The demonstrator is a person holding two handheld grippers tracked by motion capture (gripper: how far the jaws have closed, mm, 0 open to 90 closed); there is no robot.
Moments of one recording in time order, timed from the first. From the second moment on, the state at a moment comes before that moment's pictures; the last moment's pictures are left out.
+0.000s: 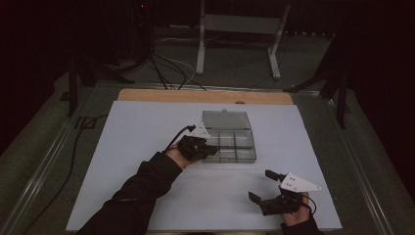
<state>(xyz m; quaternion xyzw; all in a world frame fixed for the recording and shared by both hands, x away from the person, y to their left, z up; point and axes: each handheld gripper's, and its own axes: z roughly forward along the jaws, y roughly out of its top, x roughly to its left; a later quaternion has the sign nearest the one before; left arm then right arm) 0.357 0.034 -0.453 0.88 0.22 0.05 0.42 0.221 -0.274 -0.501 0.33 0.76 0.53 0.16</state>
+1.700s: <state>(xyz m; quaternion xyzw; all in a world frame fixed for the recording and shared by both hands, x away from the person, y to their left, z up) 0.394 -0.021 -0.486 0.87 0.32 0.03 0.37 0.219 -0.274 -0.499 0.33 0.77 0.53 0.16</state>
